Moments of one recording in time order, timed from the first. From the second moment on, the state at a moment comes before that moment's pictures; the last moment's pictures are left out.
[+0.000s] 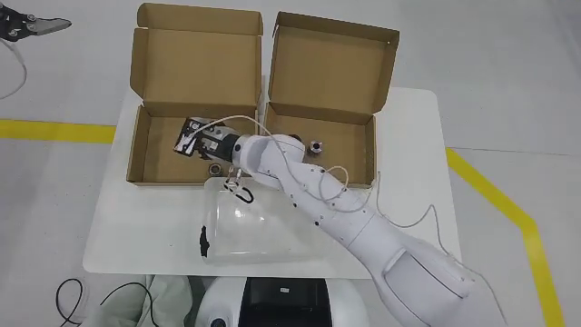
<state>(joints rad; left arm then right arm) 0.56 -0.16 -1.11 -1.50 0.89 -0.82 -0.11 -0.71 -1.75 0.62 -1.02 -1.46 -0.36 0.12</state>
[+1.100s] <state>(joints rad) 0.56 -0.16 -1.11 -1.50 0.89 -0.82 -0.11 -1.70 -1.45 1.25 -2.09 -1.77 -0.51 -0.03</state>
